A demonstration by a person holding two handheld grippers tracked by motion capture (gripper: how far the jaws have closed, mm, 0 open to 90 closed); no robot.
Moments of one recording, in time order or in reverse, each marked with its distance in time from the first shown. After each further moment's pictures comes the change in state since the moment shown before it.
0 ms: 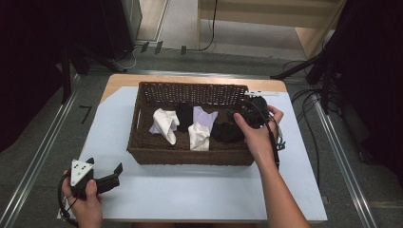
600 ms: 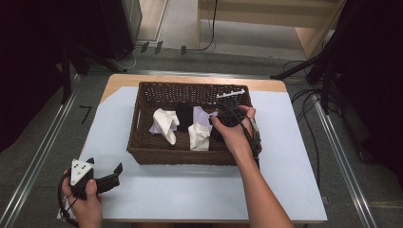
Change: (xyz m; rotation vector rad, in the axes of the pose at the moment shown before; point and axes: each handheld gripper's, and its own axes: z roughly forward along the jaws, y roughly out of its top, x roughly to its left) left arm 0.000 0.000 0.001 0.008 -0.001 -0.005; right arm 0.049 0.001 0.043 0.180 -0.007 -0.125
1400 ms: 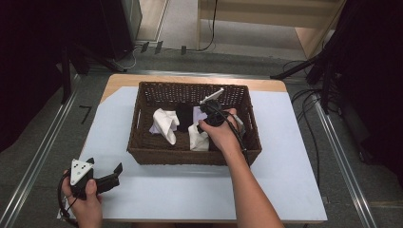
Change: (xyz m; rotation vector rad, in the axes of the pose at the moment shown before) left arm 0.000 0.000 0.000 0.001 -0.002 -0.005; right arm 0.023 0.007 0.049 0.295 0.139 -0.061
